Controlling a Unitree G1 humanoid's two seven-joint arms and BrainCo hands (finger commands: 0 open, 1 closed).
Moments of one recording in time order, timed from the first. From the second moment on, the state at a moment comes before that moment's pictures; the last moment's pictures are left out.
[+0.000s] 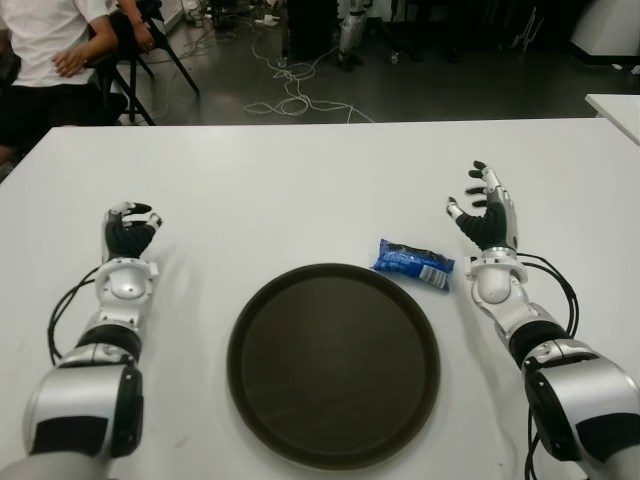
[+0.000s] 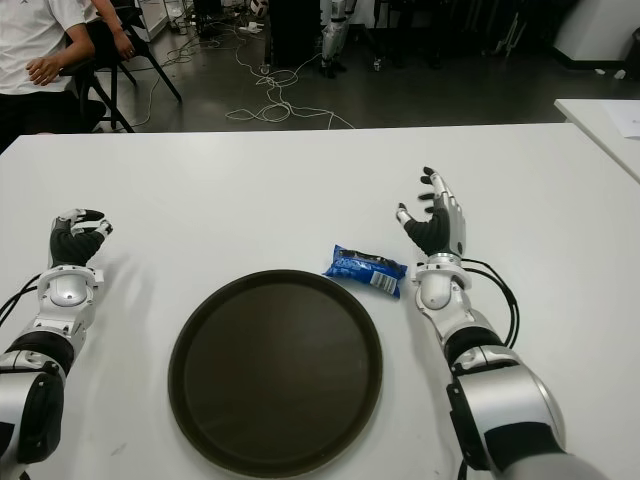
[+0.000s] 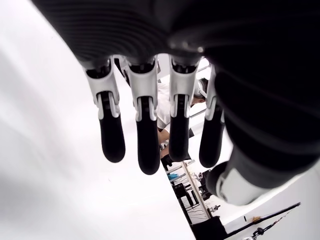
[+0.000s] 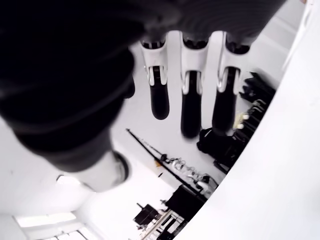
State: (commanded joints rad) left arm -0.68 0.32 0.10 1.32 0.17 -0.35 0.37; right arm -0.69 -0.22 0.13 1.29 -0.40 -0.60 -0.61
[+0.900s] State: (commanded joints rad) left arm -0.68 0.33 0.08 1.32 0.21 -0.30 0.39; right arm -0.70 -0.29 0.22 1.27 -0.43 -0.68 -0.32
